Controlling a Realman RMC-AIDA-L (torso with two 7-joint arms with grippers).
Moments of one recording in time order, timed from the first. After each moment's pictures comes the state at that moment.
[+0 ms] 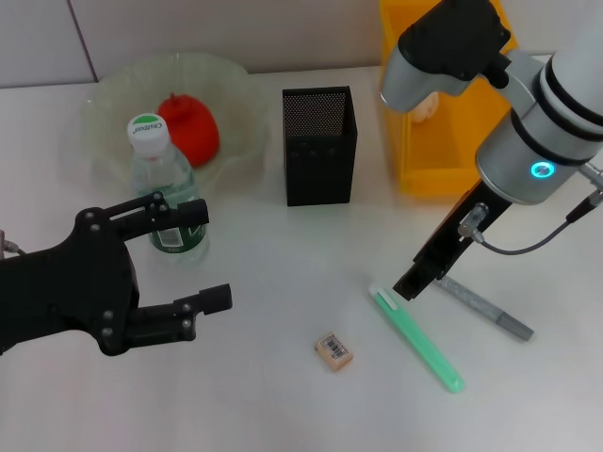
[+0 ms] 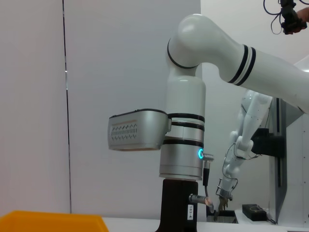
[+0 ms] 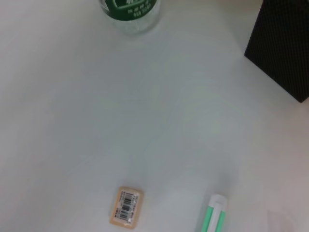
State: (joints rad) left arm -0.25 -2.07 1.08 0.95 1.50 1.79 -1.21; right arm 0.73 2.08 -1.42 -1.36 -2.60 -1.75 2.70
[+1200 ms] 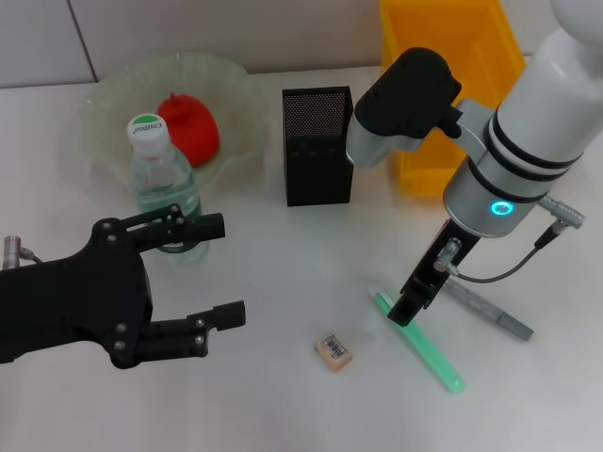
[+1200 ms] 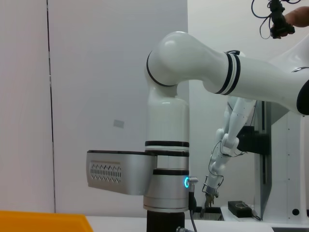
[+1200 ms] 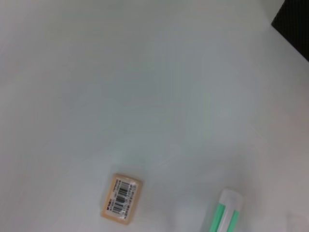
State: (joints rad) left arm -0.25 -2.07 1.12 0.95 1.50 1.79 -1.21; right arm 0.75 2.09 -1.57 -1.20 -2.61 -1.61 2.71
